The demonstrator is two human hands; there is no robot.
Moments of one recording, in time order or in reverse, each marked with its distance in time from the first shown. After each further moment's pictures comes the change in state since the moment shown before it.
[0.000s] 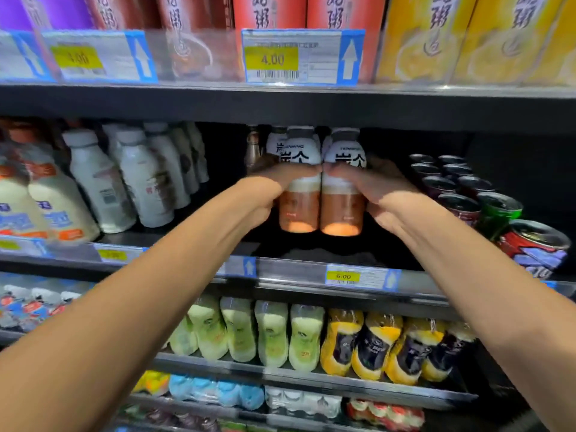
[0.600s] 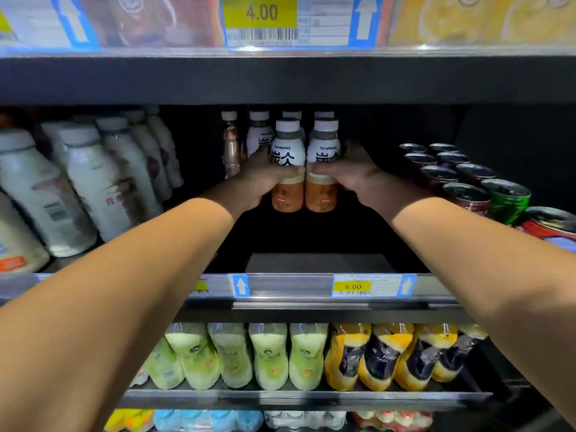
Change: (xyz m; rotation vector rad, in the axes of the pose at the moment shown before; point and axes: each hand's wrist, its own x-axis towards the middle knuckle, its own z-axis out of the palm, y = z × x) left_hand 0.106 -0.042 -0.017 0.216 -0.101 0.148; right_hand 0.089 0.032 0.003 -0.452 0.103 -0.015
